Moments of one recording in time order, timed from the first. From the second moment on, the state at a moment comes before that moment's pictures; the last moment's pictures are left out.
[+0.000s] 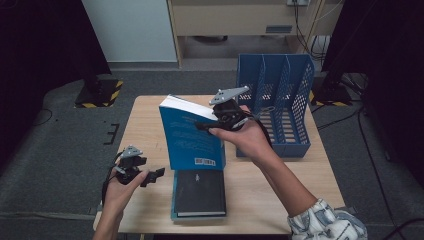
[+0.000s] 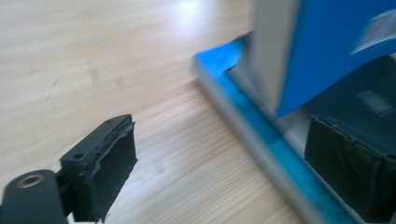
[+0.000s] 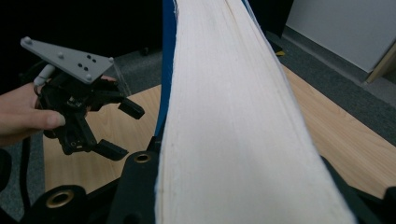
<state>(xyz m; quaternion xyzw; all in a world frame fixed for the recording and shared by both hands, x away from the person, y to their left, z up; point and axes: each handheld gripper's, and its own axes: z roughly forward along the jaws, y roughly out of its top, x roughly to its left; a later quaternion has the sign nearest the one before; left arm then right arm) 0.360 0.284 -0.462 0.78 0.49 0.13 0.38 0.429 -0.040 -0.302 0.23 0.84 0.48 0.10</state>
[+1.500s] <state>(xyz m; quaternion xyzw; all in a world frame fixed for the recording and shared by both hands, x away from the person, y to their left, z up) 0.369 0.289 -0.503 0.78 0.52 0.12 0.31 0.418 -0.043 -0.305 0.24 0.82 0.50 0.11</state>
